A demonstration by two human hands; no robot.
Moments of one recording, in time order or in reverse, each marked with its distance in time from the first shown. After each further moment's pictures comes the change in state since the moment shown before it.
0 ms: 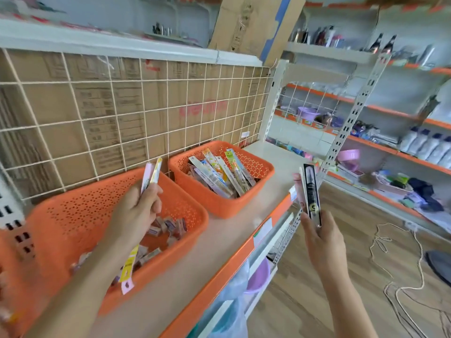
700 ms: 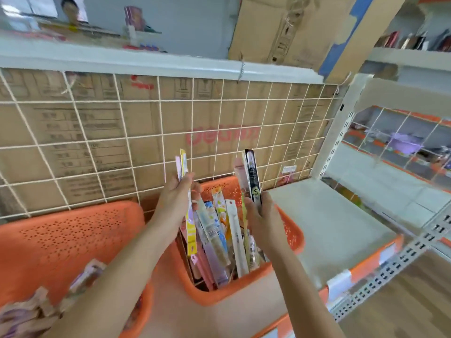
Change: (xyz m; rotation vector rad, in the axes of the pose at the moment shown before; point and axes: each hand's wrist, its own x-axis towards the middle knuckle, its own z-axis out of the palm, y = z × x) left_hand 0.171 -0.011 0.148 -0.260 0.367 -0.227; right_hand 0.208 -0.031 0.171 0.364 -0.625 -0.229
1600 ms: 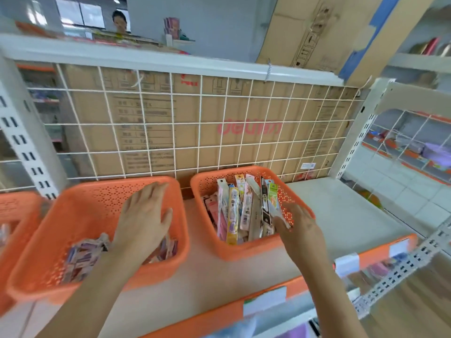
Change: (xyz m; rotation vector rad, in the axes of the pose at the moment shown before) left_hand -0.092 -0.010 -0.118 1.443 0.142 0.379; right_hand -0.073 0.012 -0.037 -0.481 0.077 -0.204
